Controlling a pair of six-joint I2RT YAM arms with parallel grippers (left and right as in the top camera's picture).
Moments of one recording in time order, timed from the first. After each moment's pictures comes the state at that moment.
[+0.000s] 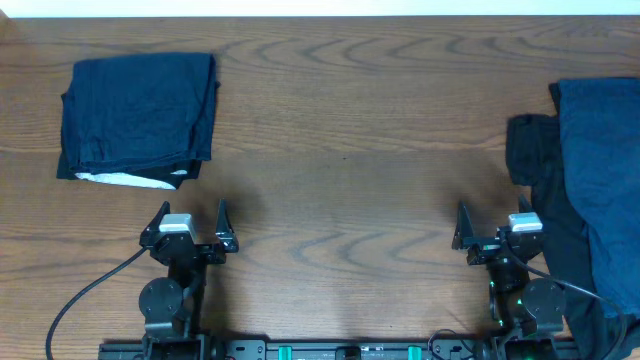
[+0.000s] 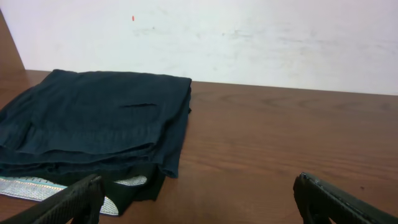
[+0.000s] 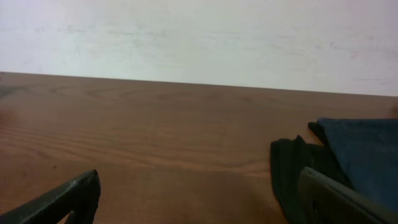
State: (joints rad) left arm 0.03 0.01 0.02 -0.11 0.05 -0.08; right arm 0.06 0.01 0.01 -0.07 -0.02 -0.01
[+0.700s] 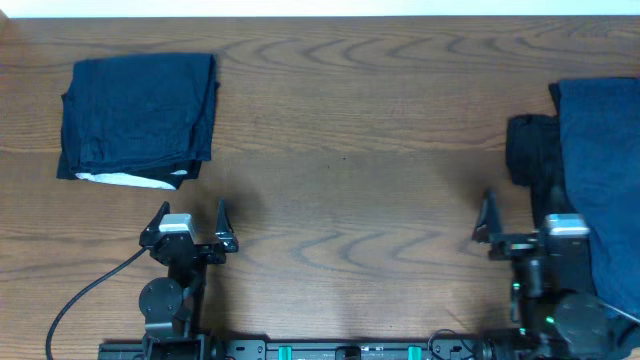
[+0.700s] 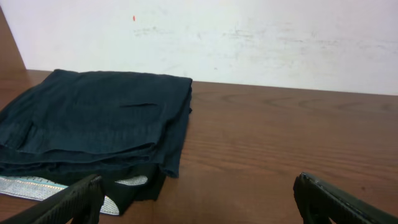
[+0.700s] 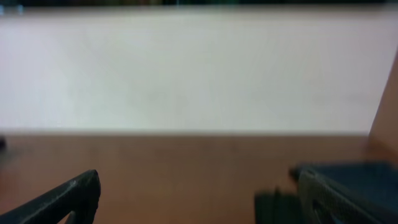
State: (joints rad) left arm 0.03 0.01 0.02 -0.11 0.04 -0.08; right arm 0.06 0.12 0.33 -0.11 0.04 0.05
